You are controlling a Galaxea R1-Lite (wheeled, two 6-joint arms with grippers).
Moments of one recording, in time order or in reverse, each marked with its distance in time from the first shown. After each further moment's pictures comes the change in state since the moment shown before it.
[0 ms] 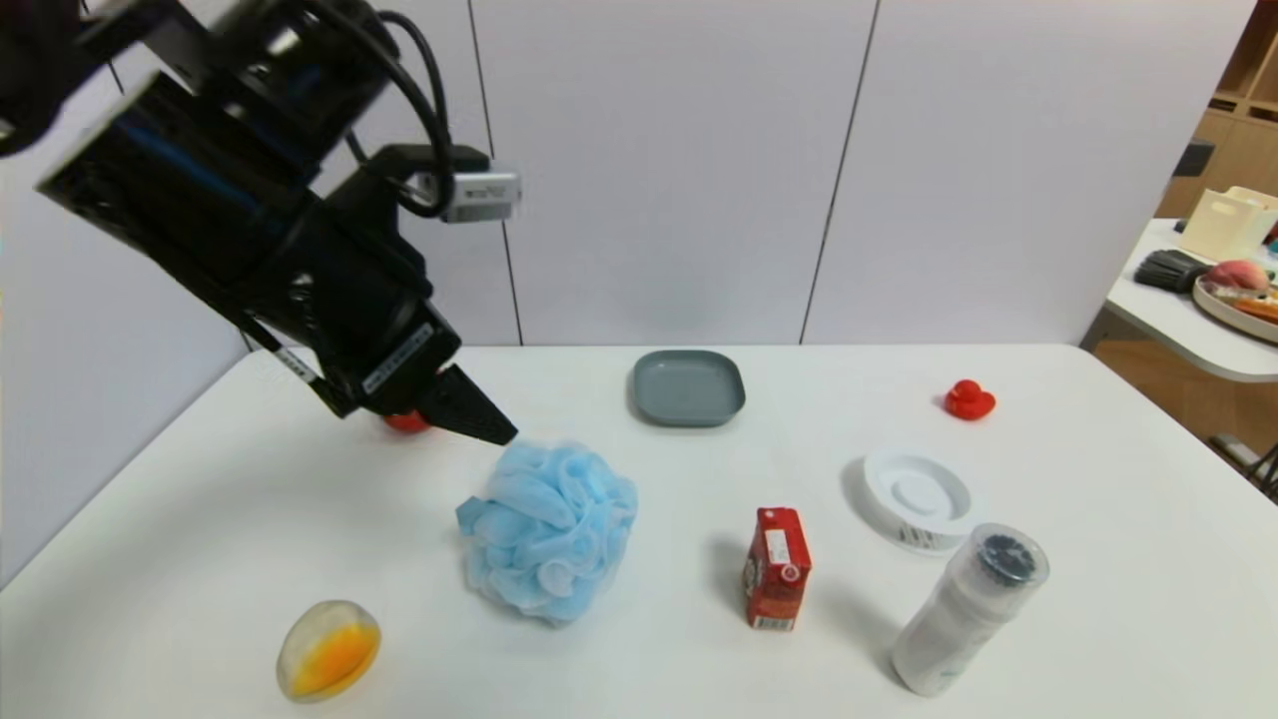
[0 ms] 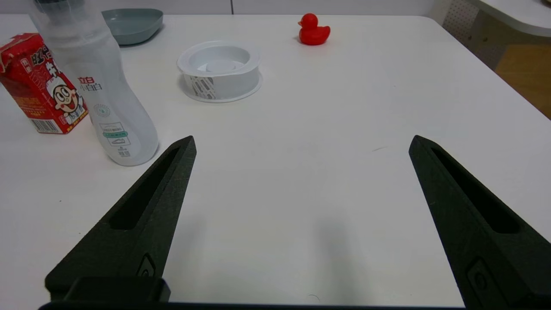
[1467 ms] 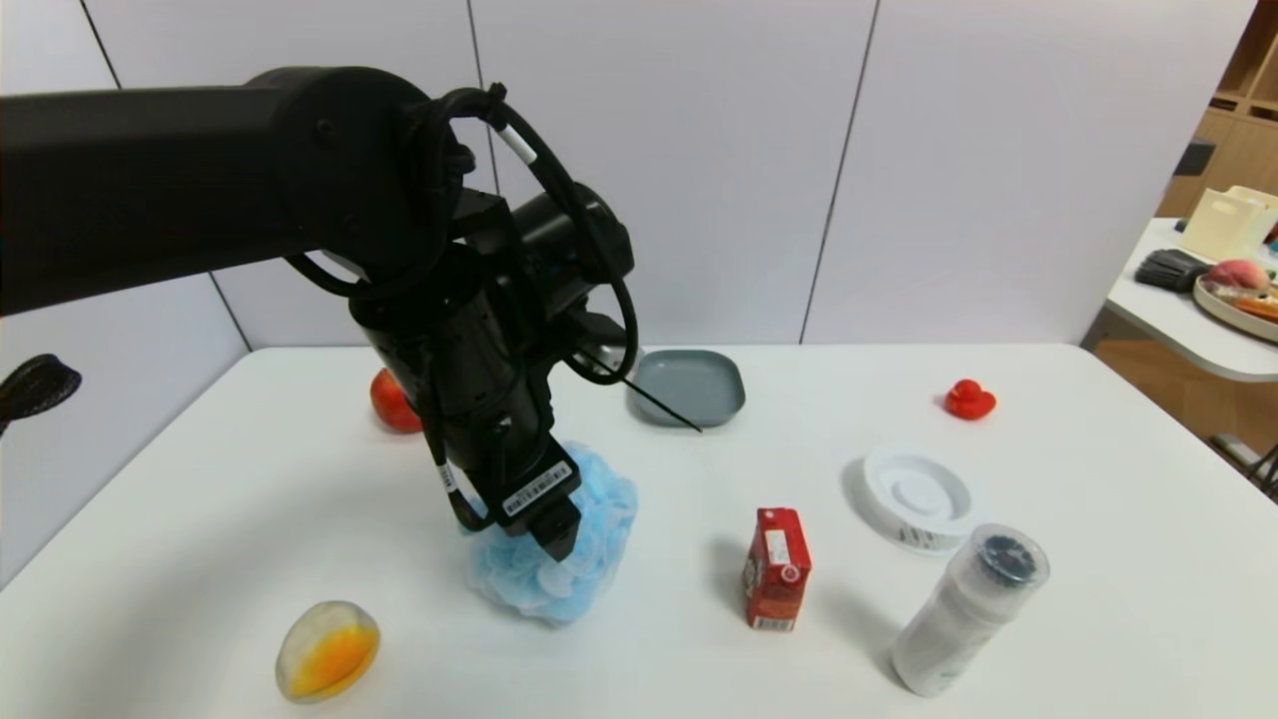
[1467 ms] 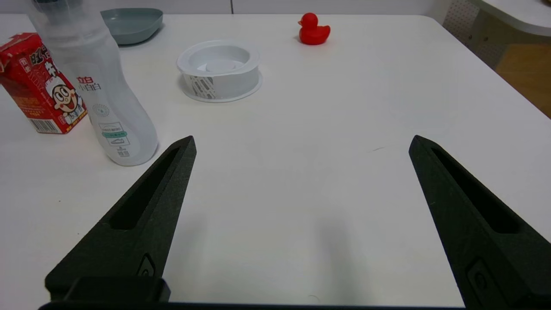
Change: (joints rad) left arm -0.198 0.196 0.000 0.098 0.290 -0.178; right arm 0.000 0.000 0.000 0.000 0.000 0.000
